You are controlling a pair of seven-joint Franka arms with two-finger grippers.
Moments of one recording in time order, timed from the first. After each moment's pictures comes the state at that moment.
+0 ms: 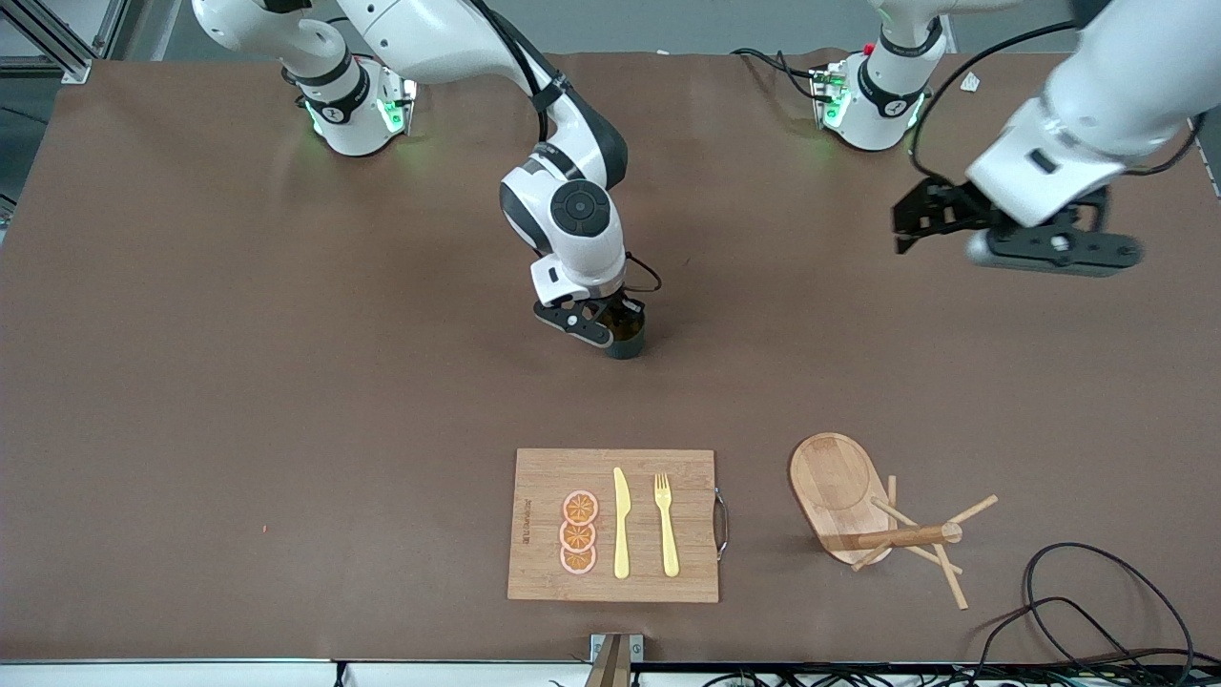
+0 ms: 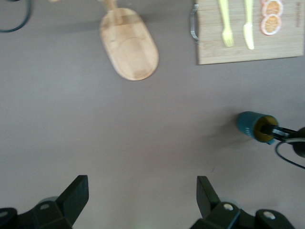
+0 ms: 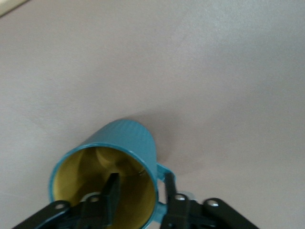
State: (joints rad) left arm -0.01 0.08 -0.34 -1.49 -0.03 1.59 -0.22; right arm 0.86 0.62 -0.05 -1.62 0.12 2.27 1.21
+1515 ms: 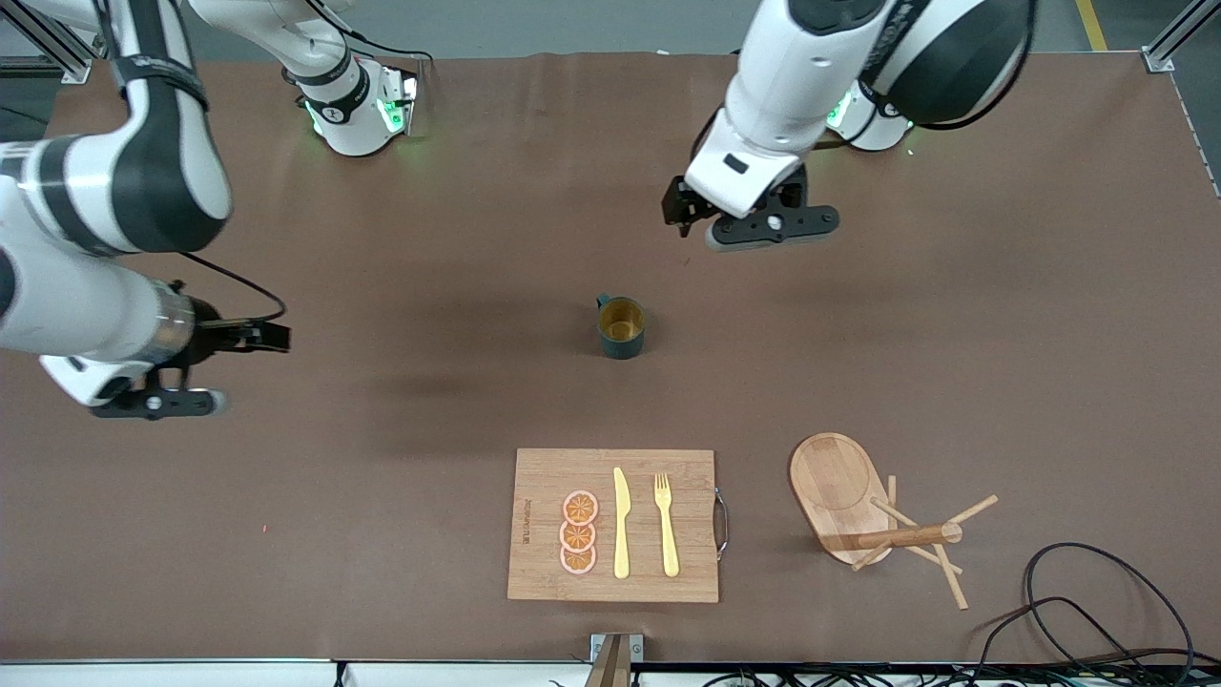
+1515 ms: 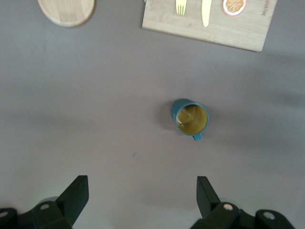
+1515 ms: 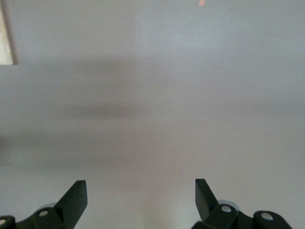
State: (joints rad) left arm -0.36 0.21 -0.37 -1.50 -0.03 1.69 -0.89; right arm 0.15 0.32 -0.09 -1.44 0.01 1.56 0.06
